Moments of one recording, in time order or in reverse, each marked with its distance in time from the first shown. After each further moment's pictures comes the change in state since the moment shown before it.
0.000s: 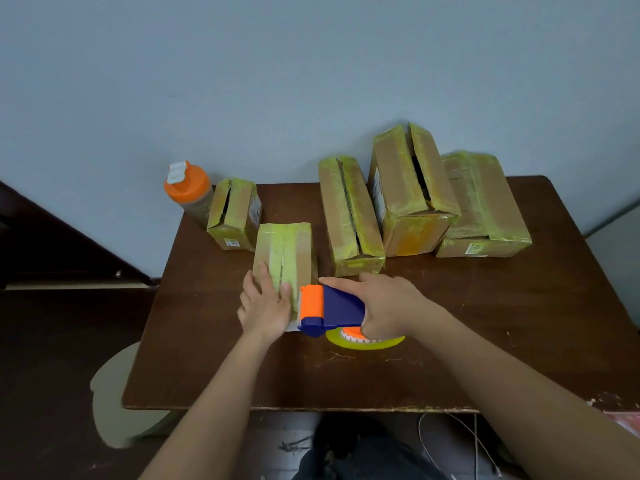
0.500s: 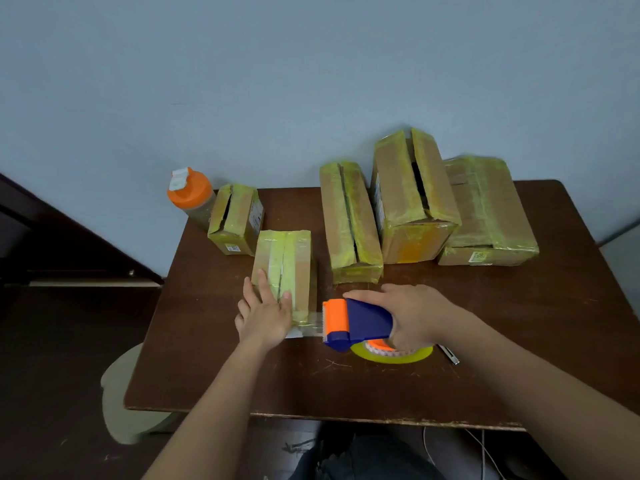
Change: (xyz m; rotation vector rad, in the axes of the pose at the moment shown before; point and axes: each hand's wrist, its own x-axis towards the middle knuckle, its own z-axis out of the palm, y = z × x) left_hand -0.002 0.009 0.003 0.153 -0.073 -0.067; right_hand -0.021 0.045 -0.010 -0.033 -0.079 -0.036
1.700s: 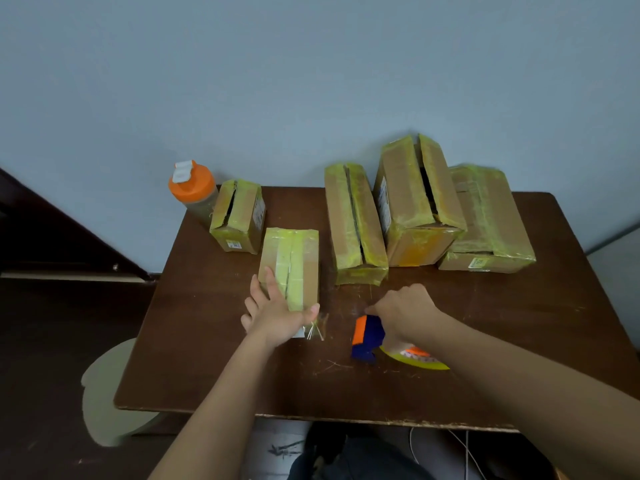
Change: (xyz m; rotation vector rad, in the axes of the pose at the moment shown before) left_hand -0.001 0.001 -0.013 -0.061 -0.128 0.035; right_hand 0.032 -0.047 -0.005 -0.554 -0.358 0.284
